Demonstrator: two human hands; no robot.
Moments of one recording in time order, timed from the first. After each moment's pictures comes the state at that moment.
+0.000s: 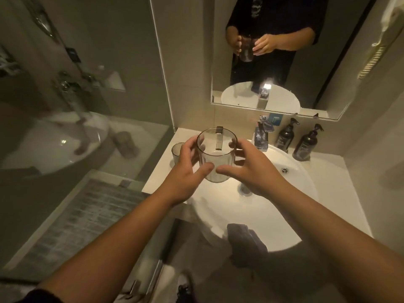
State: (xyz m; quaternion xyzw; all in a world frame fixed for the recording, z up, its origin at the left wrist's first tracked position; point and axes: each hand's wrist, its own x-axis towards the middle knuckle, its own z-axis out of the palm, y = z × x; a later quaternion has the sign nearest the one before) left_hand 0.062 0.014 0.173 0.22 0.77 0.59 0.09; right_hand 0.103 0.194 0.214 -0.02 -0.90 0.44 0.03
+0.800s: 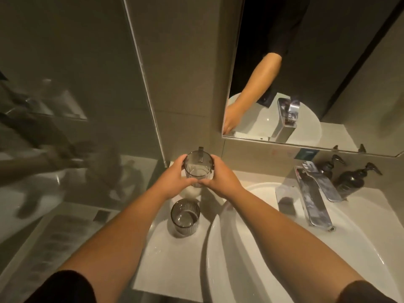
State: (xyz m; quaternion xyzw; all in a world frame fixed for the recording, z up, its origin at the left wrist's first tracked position) left_hand -0.284 0.008 0.060 0.19 0.85 0.45 0.20; right_hand -0.224 0.172 0.074 -0.07 -0.90 0.43 0.02
